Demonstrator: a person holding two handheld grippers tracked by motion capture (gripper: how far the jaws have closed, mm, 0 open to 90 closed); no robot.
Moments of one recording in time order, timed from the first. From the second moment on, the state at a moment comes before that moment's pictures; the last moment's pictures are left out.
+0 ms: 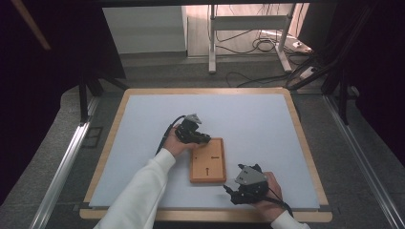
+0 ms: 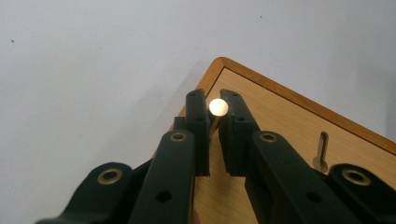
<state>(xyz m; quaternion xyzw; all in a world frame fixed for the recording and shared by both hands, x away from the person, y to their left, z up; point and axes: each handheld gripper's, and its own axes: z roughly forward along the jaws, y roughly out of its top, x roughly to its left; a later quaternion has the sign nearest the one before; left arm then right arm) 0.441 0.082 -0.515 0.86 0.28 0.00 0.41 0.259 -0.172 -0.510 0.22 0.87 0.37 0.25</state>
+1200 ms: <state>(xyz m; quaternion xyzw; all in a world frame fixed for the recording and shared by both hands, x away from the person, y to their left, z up) 0.442 0.083 -0.512 0.86 0.31 0.02 0.41 0.266 -0.106 -0.520 0.10 0.86 0.30 0.40</state>
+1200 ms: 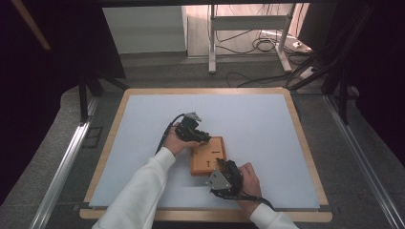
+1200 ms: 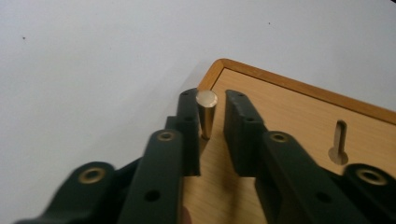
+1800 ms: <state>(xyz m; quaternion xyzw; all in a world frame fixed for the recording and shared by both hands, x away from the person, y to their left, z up) 0.368 0.160 -0.493 0.83 0.33 0.10 0.43 0.267 -0.108 -0.513 0.10 0.86 0.30 0.40</state>
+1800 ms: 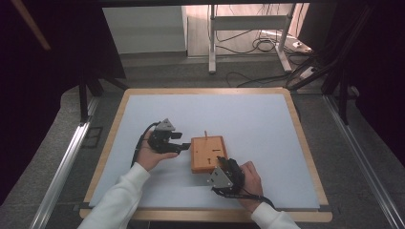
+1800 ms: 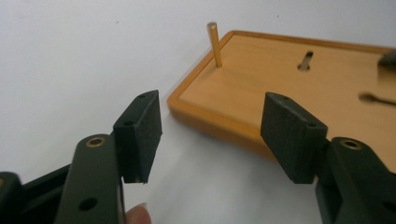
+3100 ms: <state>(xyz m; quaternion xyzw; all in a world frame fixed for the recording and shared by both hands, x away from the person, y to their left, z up) 0.334 0.191 -0.528 0.84 0.35 0.11 0.39 0.287 -0.106 -0.477 0.08 0.87 0.28 0.39</state>
